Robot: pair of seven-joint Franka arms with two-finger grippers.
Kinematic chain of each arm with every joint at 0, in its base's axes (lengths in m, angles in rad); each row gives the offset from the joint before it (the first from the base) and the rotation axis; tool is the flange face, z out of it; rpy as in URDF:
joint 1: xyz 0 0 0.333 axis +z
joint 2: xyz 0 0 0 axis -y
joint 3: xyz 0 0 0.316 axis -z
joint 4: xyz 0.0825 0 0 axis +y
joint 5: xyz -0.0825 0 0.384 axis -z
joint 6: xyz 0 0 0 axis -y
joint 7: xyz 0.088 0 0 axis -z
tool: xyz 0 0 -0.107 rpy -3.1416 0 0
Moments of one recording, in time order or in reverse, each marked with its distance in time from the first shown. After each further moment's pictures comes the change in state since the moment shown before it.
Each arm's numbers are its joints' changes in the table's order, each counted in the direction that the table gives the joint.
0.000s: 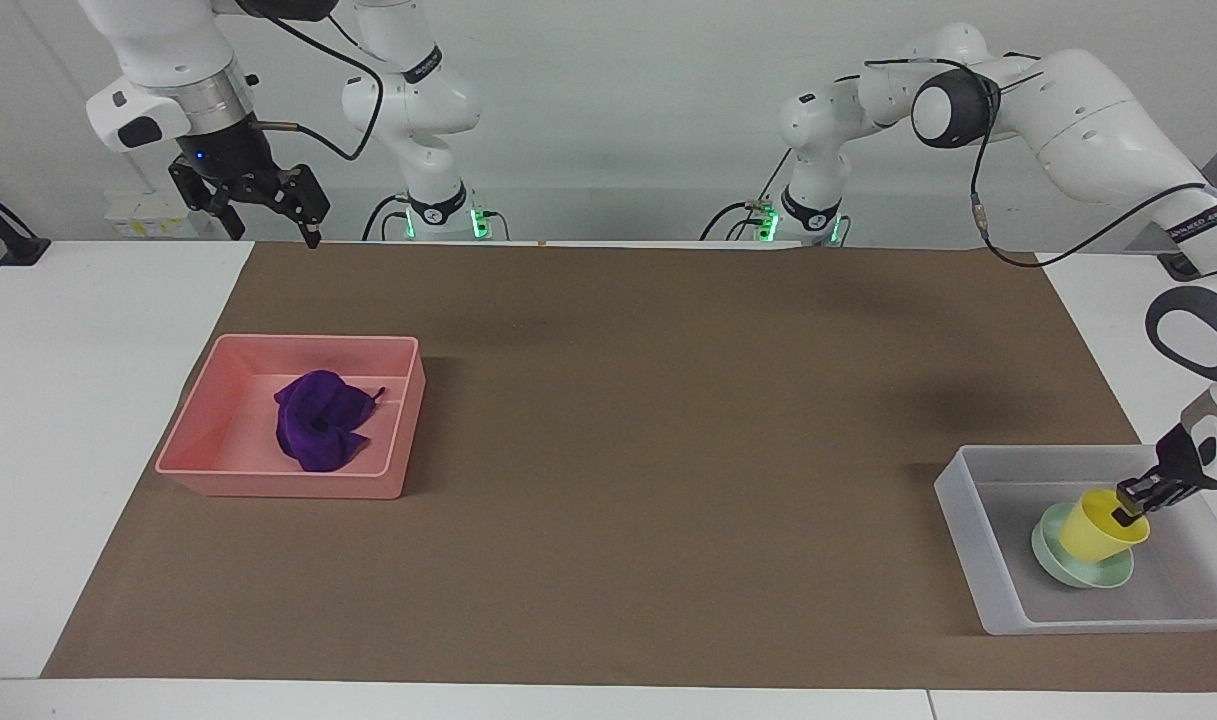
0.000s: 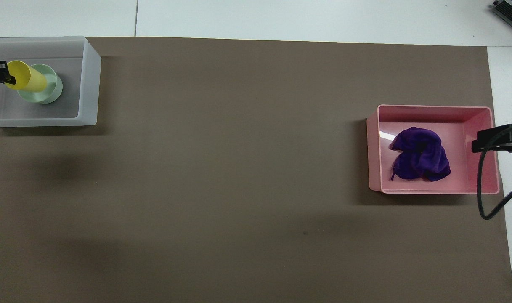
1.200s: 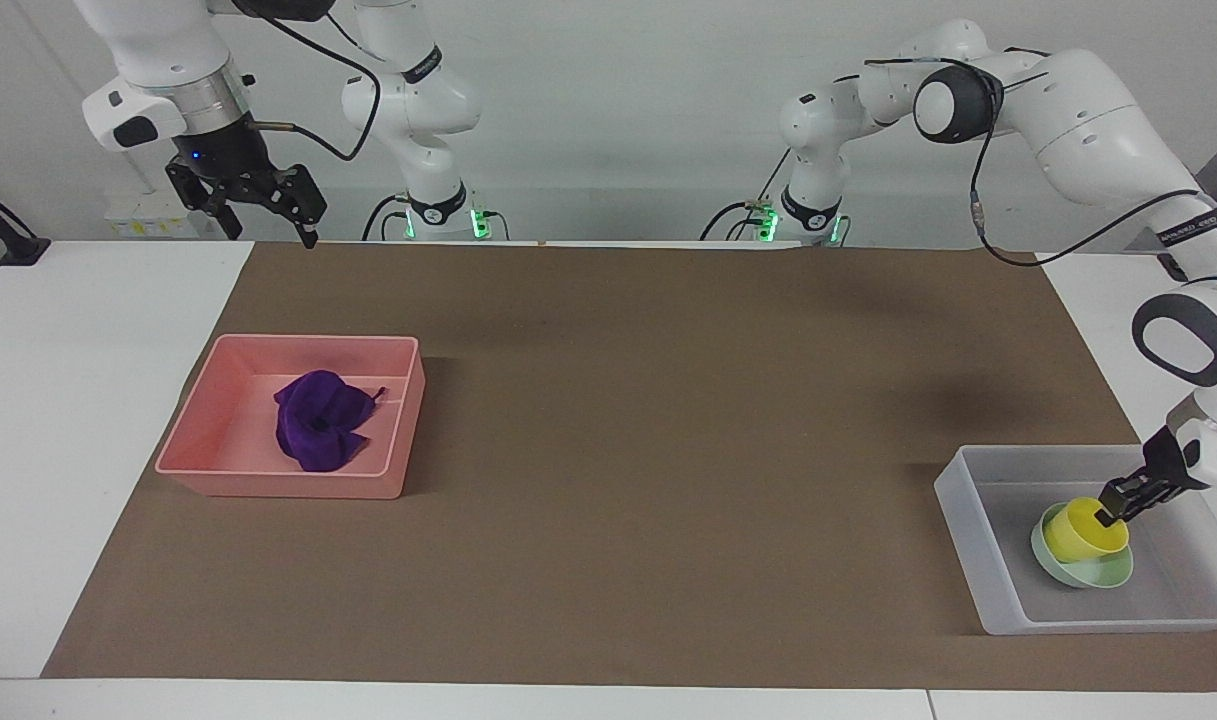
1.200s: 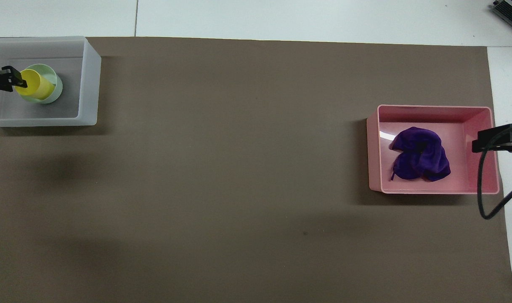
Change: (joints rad) left arm 0.003 0.022 0.004 0.083 0.000 0.054 0.001; right arm -0.001 0.000 0.000 0.000 0.000 0.000 0.000
